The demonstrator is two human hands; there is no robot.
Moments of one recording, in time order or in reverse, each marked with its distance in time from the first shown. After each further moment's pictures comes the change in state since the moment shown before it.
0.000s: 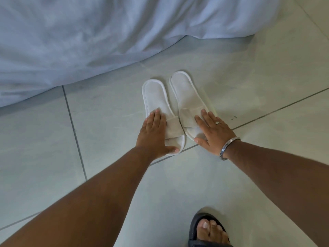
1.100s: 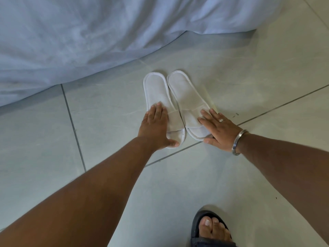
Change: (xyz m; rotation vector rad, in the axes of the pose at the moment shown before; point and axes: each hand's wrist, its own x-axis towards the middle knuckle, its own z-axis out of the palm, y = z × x) left_hand 0.015 0.000 -0.017 0.032 -0.045 0.011; right_hand 0.002 0.028 0.004 -0.020 -0.044 -0.216
